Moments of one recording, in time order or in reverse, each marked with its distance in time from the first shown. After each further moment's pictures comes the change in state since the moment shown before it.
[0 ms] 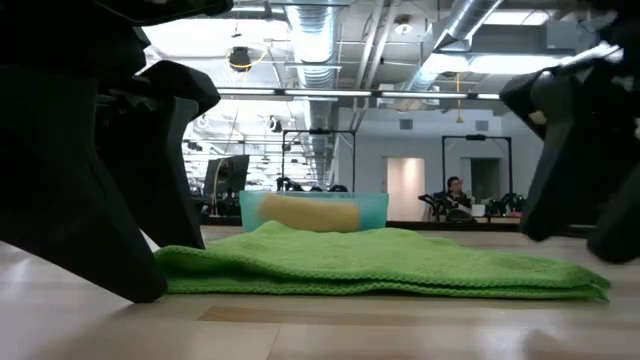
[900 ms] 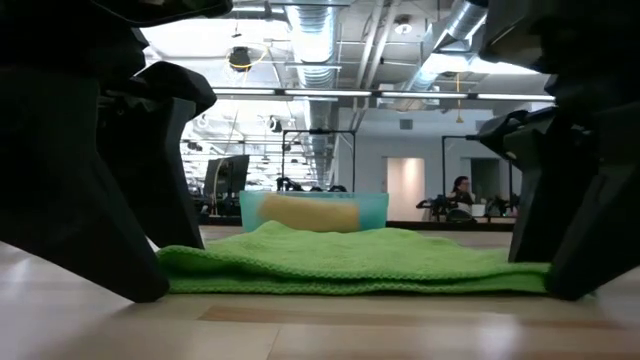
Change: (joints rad) left arm 0.003 0.005 -0.004 0.000 -0.016 -0.025; right arm -0.100 0.001 -0.021 -0.050 -0.116 0.009
